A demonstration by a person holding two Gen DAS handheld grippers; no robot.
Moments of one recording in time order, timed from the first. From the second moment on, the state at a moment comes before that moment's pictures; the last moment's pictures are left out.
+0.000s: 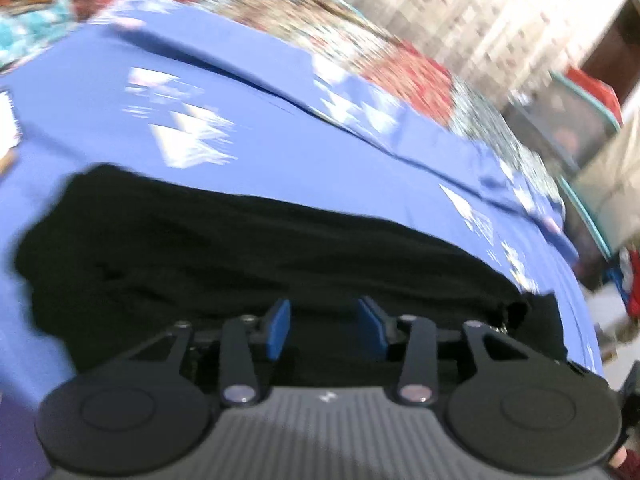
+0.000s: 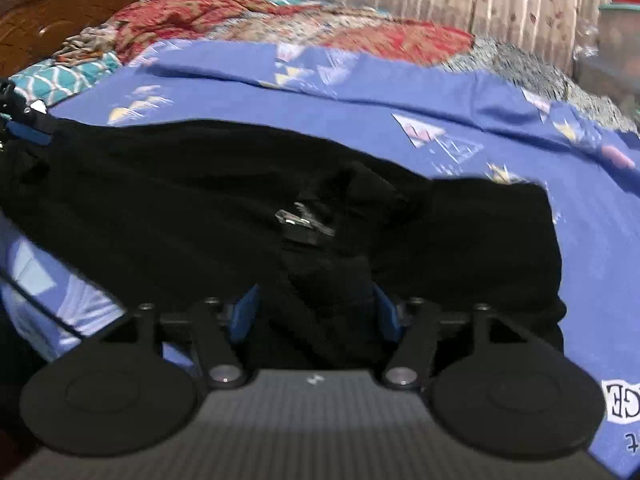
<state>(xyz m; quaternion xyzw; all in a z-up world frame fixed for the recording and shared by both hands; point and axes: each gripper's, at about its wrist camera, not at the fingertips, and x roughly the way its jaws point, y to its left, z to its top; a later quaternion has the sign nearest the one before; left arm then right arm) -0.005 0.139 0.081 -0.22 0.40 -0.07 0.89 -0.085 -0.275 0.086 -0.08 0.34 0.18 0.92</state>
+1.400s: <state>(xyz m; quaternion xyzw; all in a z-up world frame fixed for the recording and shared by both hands) -0.011 0.249 0.046 -0.31 0.31 -0.03 0.90 0.054 -0.002 0.026 0.22 0.58 0.27 0.73</state>
